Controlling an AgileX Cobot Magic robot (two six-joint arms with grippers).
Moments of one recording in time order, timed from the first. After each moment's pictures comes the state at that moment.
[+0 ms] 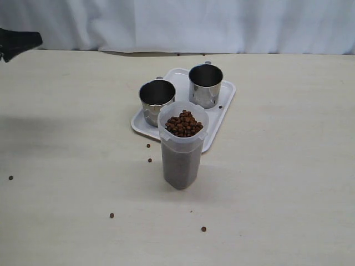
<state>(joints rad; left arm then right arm) 0.36 1.98 -1.09 1.41 -1.21 -1.41 0.35 0.00 0.00 -0.45 0.13 0.72</state>
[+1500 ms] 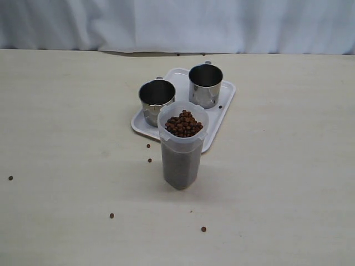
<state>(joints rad) 0.02 0.00 0.00 0.60 0.01 -0.81 0.35 0.00 0.00 -0.45 0.13 0.72</state>
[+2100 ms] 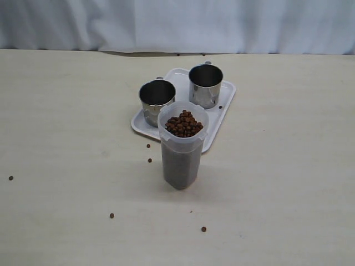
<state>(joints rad) 0.02 0.00 0.00 -0.07 0.10 -0.13 0.35 0.00 0.00 -0.45 0.13 0.72</state>
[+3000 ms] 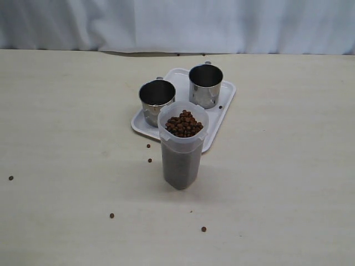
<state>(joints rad) 0.02 0.00 0.00 -0.06 0.19 -0.06 0.35 0.00 0.00 -0.45 0.13 0.72</state>
